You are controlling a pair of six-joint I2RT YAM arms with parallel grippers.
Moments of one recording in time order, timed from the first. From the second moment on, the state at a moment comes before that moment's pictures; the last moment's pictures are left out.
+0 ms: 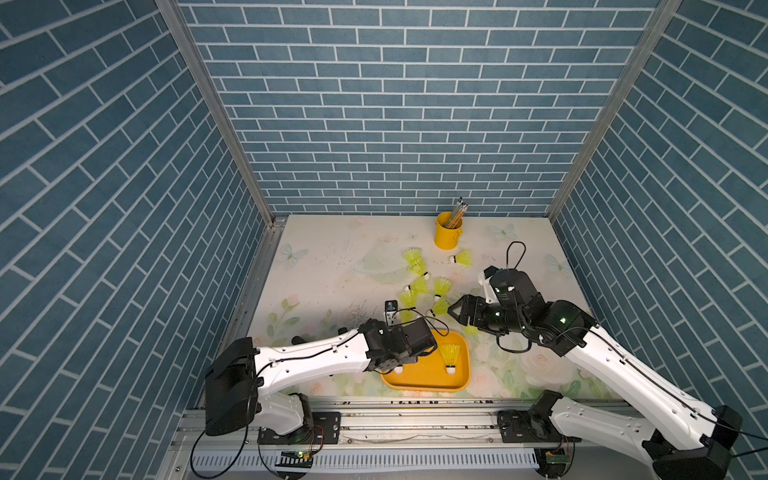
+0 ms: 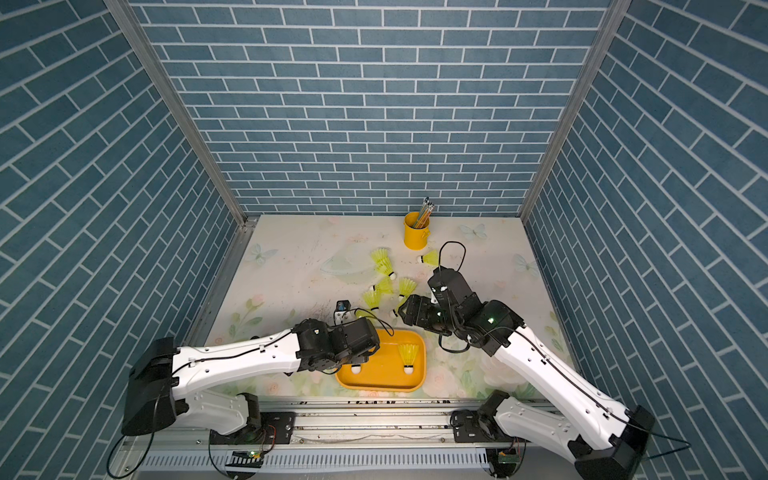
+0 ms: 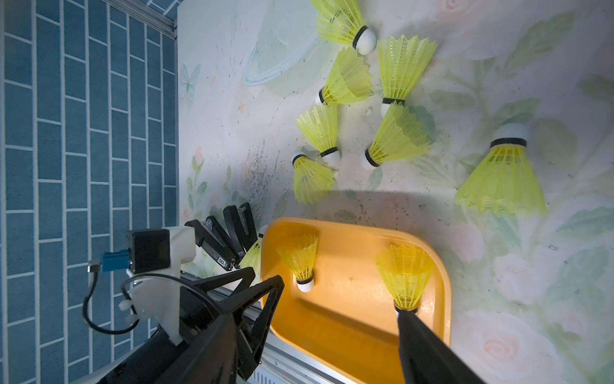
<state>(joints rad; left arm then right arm) -1.18 1.40 1.02 -0.87 -0.36 -1.17 0.78 1.01 1.05 -0.85 -0.13 0.89</state>
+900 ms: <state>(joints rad) -0.84 1.26 0.95 -0.80 -0.25 -0.92 0.77 1.14 1.05 -0.83 -0.14 0.78</state>
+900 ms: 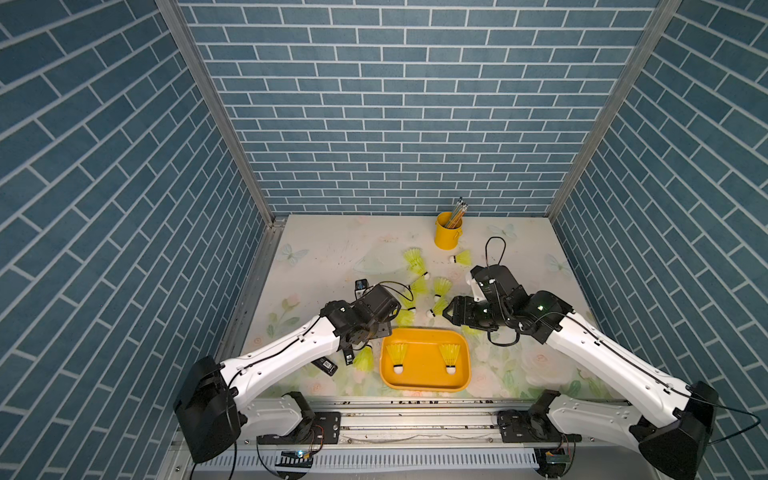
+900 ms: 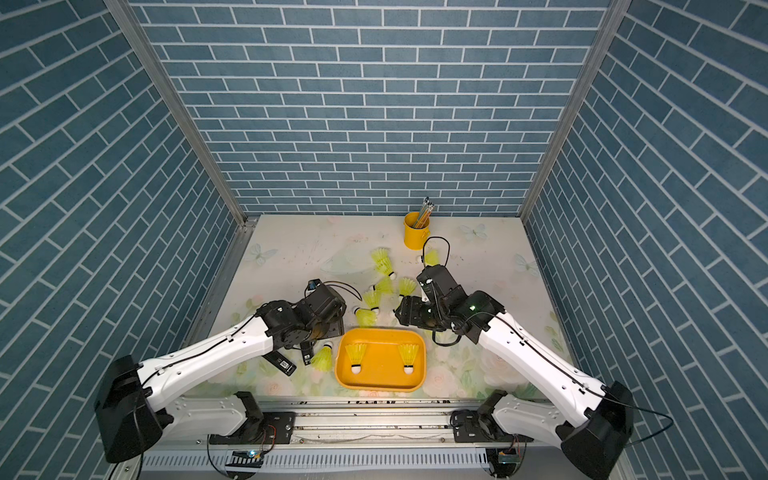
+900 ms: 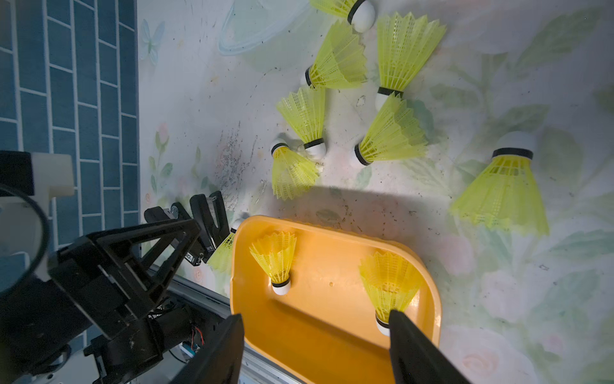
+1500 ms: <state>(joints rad) -0.76 1.33 0.99 -0.62 -0.14 -0.68 0.68 1.24 1.05 -0.89 0.04 0.66</state>
